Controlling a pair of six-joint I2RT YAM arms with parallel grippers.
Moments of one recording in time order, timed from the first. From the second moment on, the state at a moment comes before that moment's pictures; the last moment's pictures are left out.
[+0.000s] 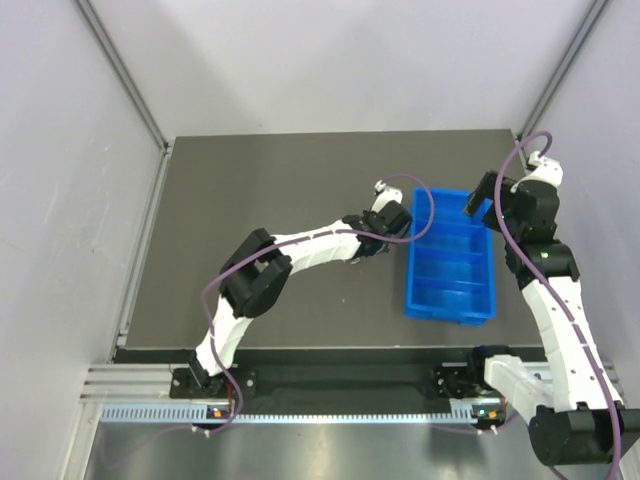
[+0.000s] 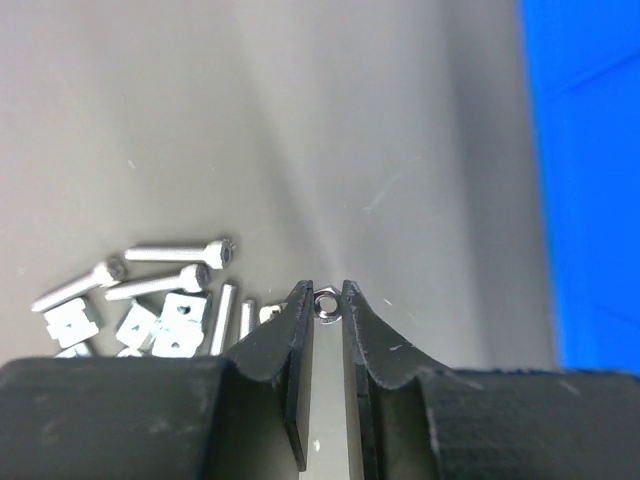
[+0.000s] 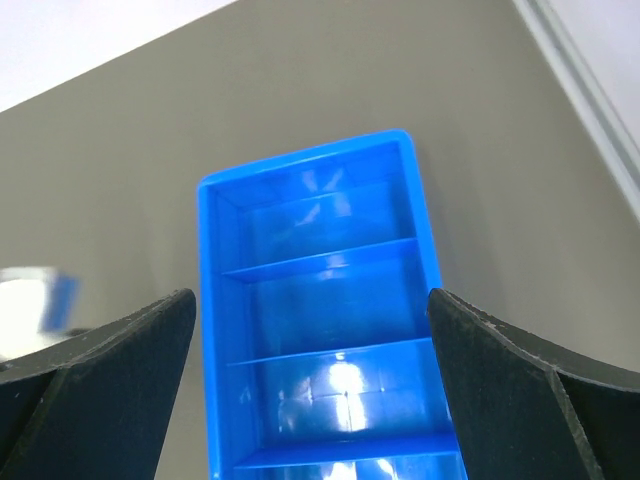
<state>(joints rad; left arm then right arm) -0.95 2.18 1.67 -0.40 -0.47 -0.47 0.04 0.91 0.98 -0.47 0.16 0.35</state>
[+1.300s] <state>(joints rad) -0.88 2.26 1.88 -0.57 -0.36 -0.52 0.03 0.93 0.98 -0.61 0.34 0.39</state>
